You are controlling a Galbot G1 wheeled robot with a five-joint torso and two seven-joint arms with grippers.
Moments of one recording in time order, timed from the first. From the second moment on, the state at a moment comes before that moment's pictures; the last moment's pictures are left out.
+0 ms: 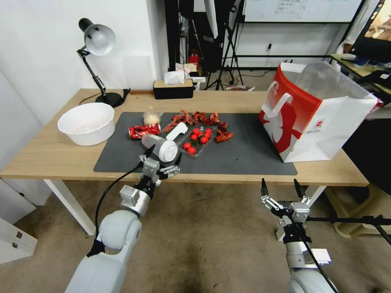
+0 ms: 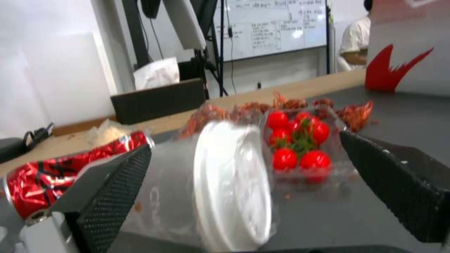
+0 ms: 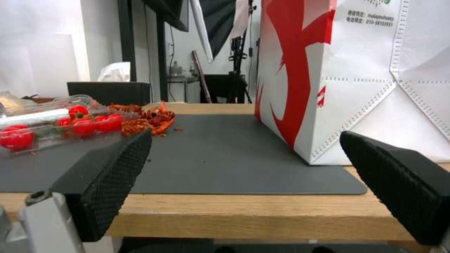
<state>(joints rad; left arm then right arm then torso) 1.24 -1.31 -0.37 -1.88 -0.16 0.00 0.15 -1.65 1.27 0.48 1.97 0.19 0.42 0.17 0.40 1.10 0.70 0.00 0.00</state>
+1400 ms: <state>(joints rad) 1.24 -1.29 -0.40 -1.85 -0.14 -0.01 0.15 -1.65 1.28 0.48 1.98 0.19 0.41 0.18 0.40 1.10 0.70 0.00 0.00</state>
